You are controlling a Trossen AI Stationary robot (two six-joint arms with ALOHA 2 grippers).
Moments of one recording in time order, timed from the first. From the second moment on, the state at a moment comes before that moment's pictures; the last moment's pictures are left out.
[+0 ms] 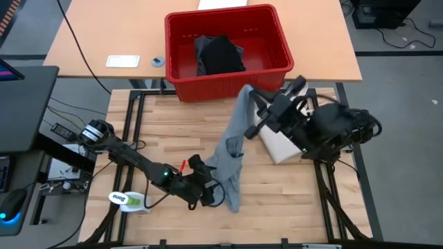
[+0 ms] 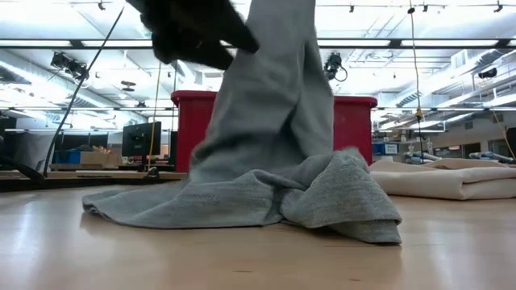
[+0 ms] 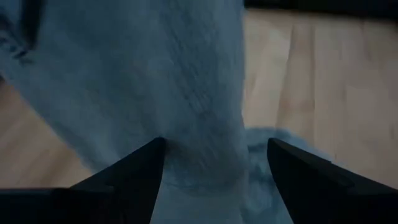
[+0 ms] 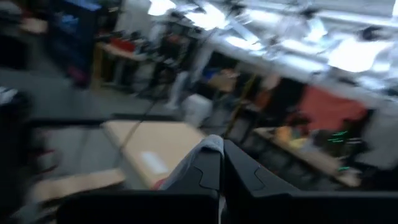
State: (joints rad) left arm -0.51 1.64 1.07 -0.14 -0.73 -0.50; right arm 0.40 1.69 2.21 -0.28 1.19 -0.57
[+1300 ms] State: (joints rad) left arm -0.29 1.83 1.07 0.20 -0.75 -0.15; right arm 0.44 1.72 2.19 0.11 1.39 -1.07
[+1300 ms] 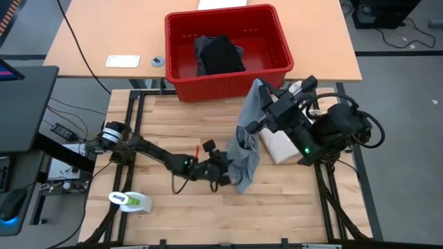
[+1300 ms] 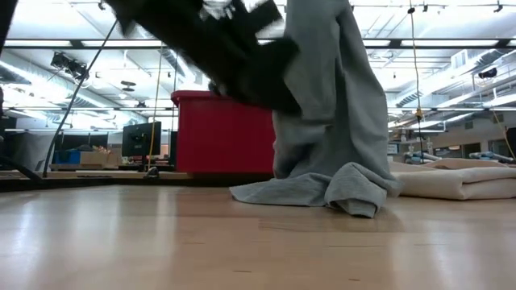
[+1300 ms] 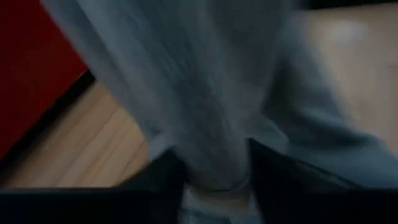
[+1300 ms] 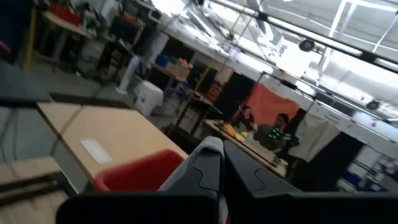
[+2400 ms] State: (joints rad) left arm -0.84 1.27 1.07 -1.08 -0.68 -0.92; right arm 0.39 1.71 1.88 -1.53 0.33 0.23
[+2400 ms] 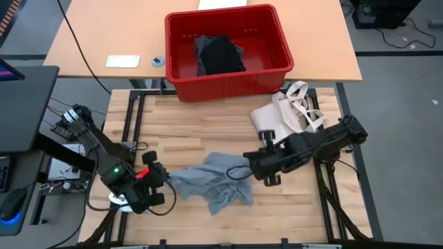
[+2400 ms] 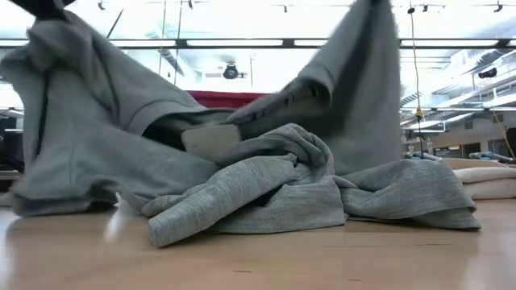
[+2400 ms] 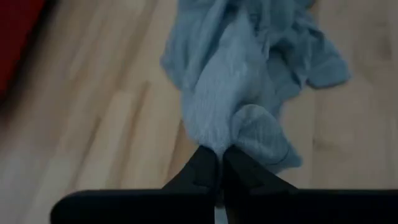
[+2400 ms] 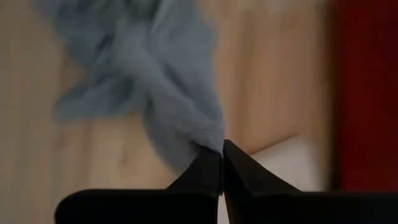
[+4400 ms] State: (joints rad) left arm -0.30 1.42 0.64 -0.10 0.16 -0.24; right arm 0.39 1.05 0.72 -0.85 -0.11 0.61
